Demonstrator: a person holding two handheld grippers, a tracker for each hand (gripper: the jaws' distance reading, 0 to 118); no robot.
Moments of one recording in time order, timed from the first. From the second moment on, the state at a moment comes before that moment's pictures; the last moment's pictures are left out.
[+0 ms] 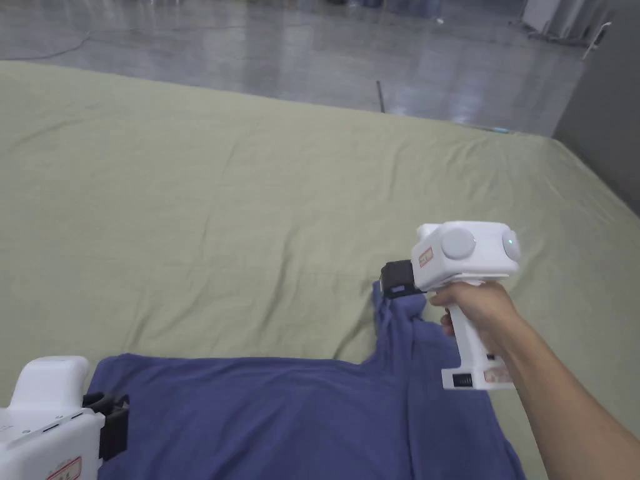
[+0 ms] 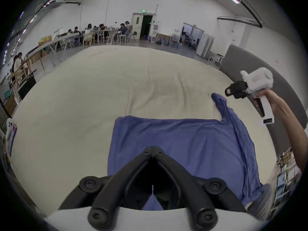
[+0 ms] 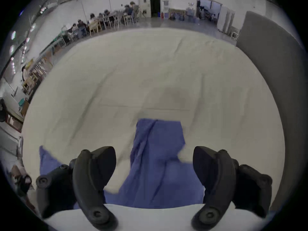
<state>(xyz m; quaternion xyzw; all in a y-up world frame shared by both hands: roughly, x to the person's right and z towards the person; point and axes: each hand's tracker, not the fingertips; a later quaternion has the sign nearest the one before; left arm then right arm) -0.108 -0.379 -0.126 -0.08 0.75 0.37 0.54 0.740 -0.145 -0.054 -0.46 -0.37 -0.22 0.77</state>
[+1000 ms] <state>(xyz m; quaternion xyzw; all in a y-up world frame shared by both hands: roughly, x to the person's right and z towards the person) -0.131 -0.369 -0.099 -0.13 0.73 0.38 0.55 0.469 -0.113 0.122 -0.35 -0.40 -0.20 0.83</state>
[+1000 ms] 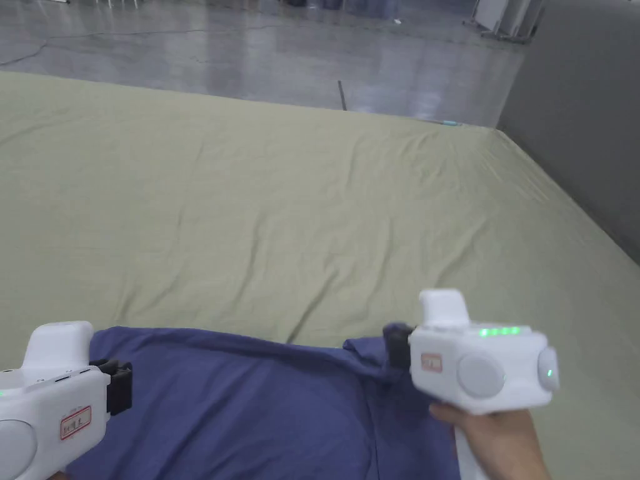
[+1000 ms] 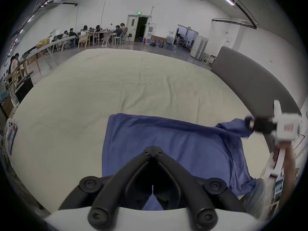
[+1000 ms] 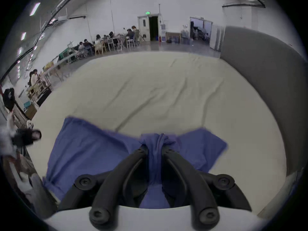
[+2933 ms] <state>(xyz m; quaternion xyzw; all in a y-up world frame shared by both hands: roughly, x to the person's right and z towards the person) 0.551 -0.508 -0.465 -0.42 -0.37 -0.24 0.79 0.458 -0.125 0.174 -0.38 -0.44 -0.22 0.78</state>
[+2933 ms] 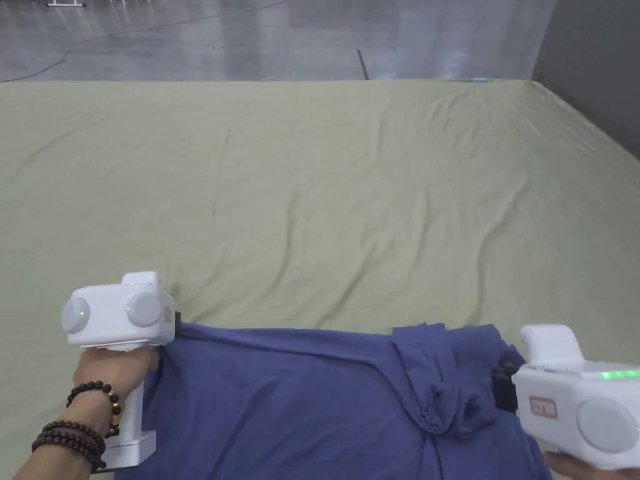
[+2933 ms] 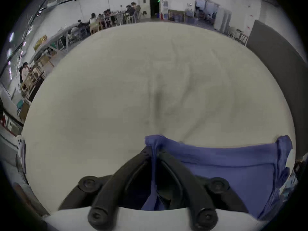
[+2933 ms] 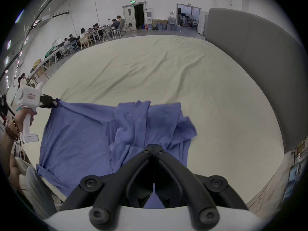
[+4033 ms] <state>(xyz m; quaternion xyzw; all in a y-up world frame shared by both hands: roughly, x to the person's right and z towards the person) 0.566 -0.342 -0.378 -0.35 -0.47 -0.14 0.80 0.575 -0.098 0.145 -0.41 -0.39 -0.27 0.78</state>
